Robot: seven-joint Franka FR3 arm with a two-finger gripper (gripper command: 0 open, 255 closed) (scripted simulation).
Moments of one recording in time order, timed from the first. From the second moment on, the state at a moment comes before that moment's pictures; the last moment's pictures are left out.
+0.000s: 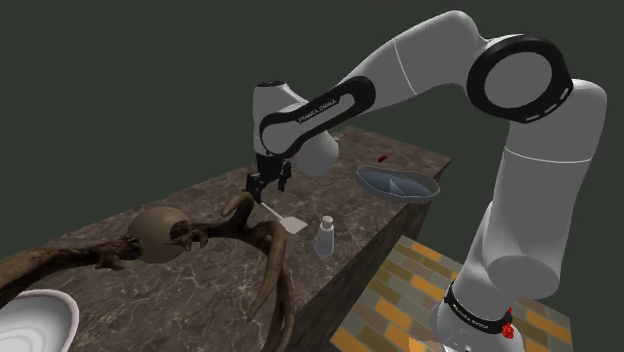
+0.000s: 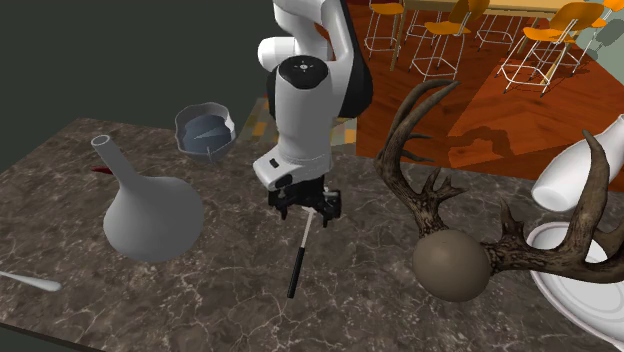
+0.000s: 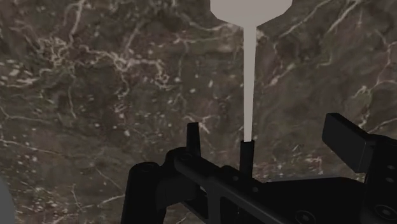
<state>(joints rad) 0.12 0.18 0.10 -2.00 -0.05 2.24 0.32</state>
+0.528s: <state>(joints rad) 0.12 0.25 0.10 -2.01 -0.06 2.32 0.33</state>
